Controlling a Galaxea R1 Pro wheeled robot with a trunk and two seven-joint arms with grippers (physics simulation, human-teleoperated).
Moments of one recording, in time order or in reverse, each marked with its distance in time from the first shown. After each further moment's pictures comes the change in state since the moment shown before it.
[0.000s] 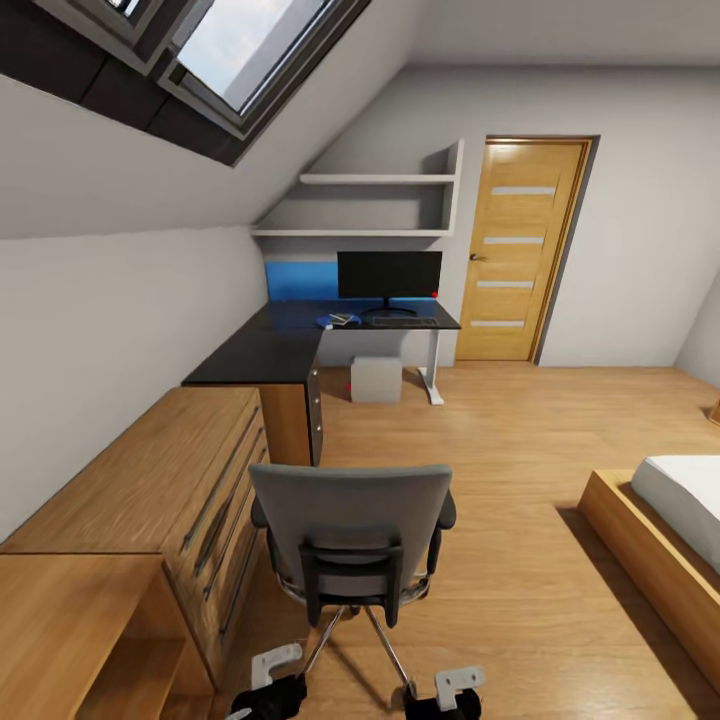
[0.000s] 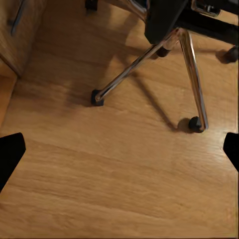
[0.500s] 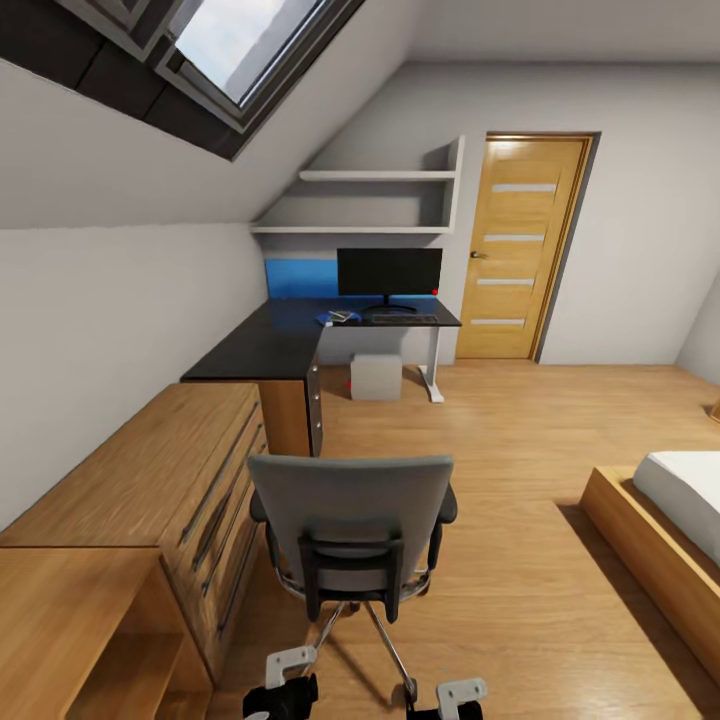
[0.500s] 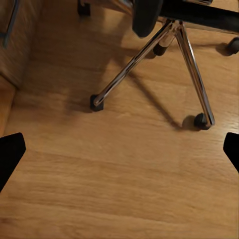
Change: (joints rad) left arm -0.004 -0.045 -0.003 0.023 -0.109 -0.031 0.044; right arm 0.000 0.014 0.004 0.080 -0.001 -0.113 0.021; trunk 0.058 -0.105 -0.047
